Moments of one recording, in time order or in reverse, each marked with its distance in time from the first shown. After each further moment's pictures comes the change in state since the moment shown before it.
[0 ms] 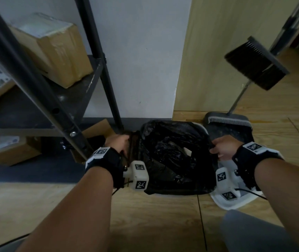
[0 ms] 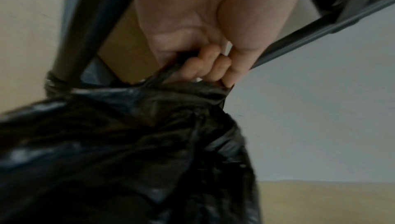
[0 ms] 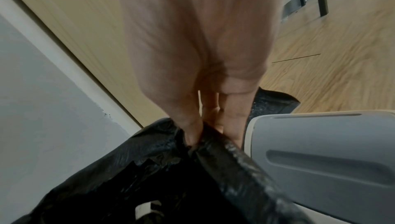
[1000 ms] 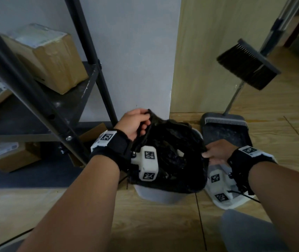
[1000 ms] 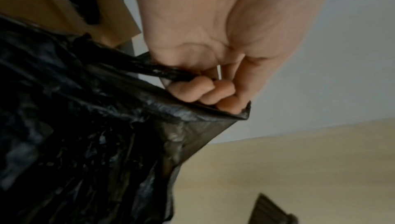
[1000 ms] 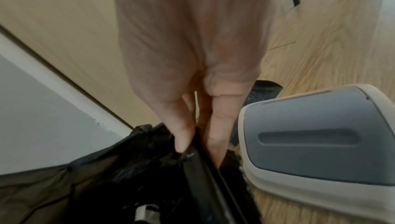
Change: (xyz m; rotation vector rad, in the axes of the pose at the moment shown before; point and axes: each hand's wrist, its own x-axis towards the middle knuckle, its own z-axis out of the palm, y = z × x) left_hand -0.066 0.074 0.056 -0.029 -0.315 0.278; right_hand -0.006 0.014 0.013 0.241 -0.033 -0.017
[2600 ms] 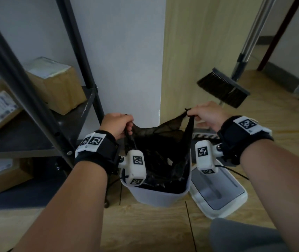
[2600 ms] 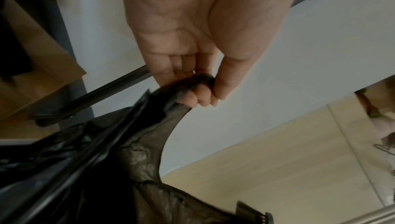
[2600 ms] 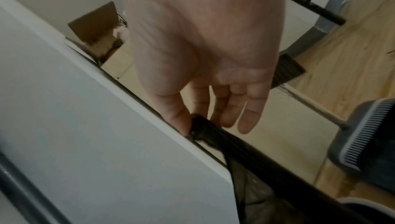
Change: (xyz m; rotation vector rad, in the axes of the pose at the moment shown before) left_hand -0.040 0.063 -0.001 0.105 0.161 0.077; right_hand -0.100 -0.137 -0.046 0.169 0.227 -0.375
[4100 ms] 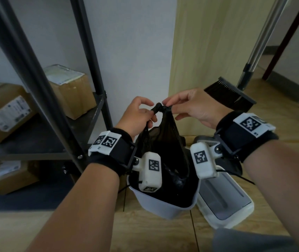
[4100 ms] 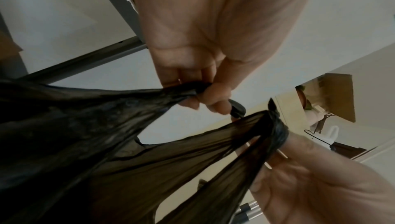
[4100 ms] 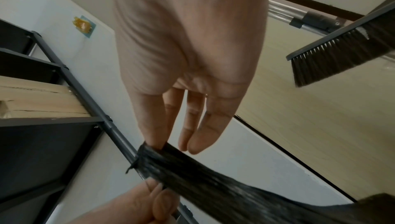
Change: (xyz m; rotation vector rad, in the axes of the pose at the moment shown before) left_hand -0.028 0.034 0.012 0.113 -0.210 0.321; right_hand -0.035 -0.059 0.033 -0.005 -0.297 -0.439
